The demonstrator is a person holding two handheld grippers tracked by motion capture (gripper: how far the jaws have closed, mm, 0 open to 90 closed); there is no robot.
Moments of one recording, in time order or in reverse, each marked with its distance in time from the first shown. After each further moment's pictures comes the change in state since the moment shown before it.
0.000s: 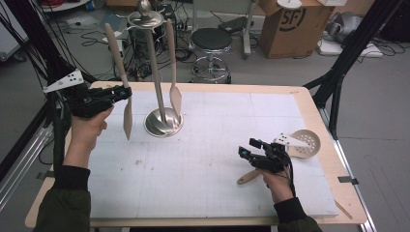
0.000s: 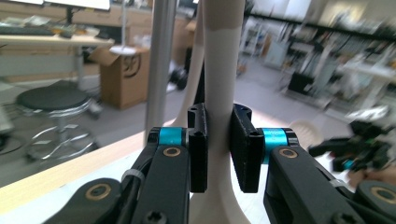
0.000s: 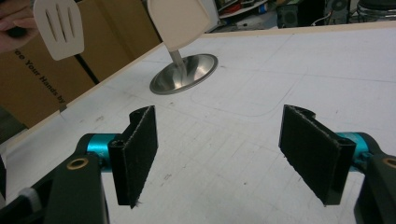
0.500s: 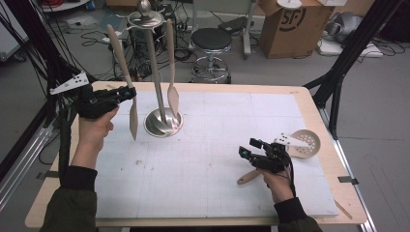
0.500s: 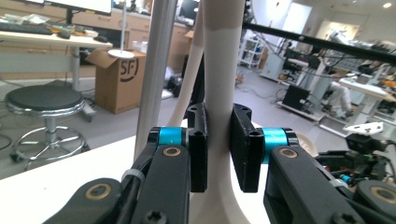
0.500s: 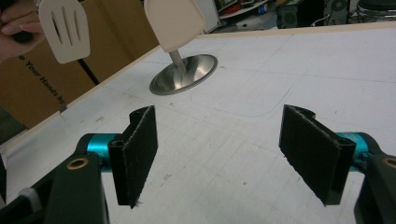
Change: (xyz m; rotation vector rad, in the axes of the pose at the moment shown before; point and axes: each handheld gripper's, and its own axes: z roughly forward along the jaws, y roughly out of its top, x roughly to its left) left arm -0.001 -0.007 0.011 -0.003 0.017 -0.041; right arm 0.000 0.000 -0.001 -0.001 0.000 0.003
